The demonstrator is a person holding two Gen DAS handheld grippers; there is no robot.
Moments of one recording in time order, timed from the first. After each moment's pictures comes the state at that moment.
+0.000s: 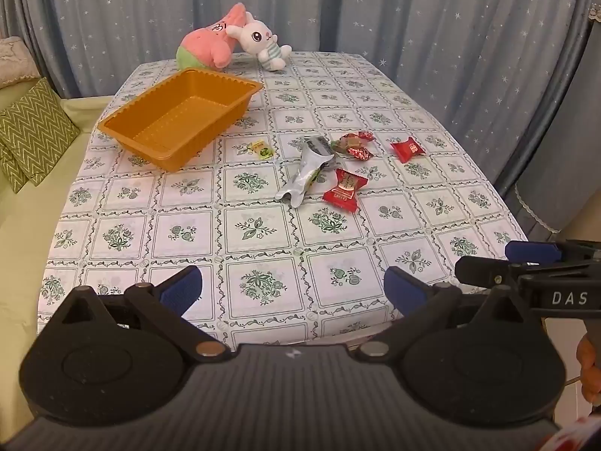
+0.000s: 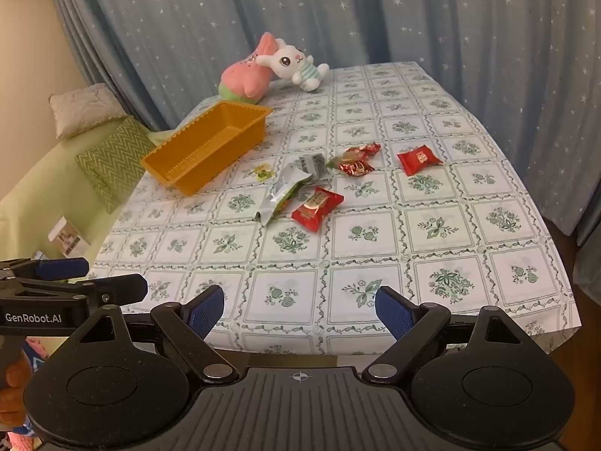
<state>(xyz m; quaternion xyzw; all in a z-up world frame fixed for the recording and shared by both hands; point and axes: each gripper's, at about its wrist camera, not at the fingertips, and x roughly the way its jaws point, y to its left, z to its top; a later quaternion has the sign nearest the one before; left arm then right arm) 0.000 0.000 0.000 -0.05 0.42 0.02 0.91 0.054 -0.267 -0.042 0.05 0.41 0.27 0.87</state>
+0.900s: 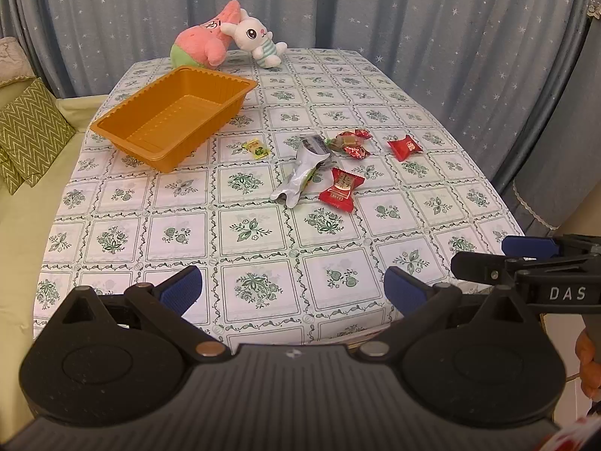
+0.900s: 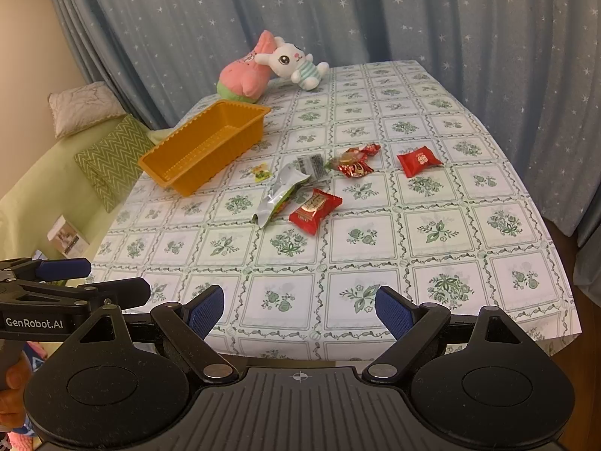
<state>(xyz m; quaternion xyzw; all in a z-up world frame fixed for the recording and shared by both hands) 0.007 -0.003 -0.004 -0.04 0.42 0.01 0.90 0.062 -0.267 -0.044 0.05 0.41 0.27 0.87</state>
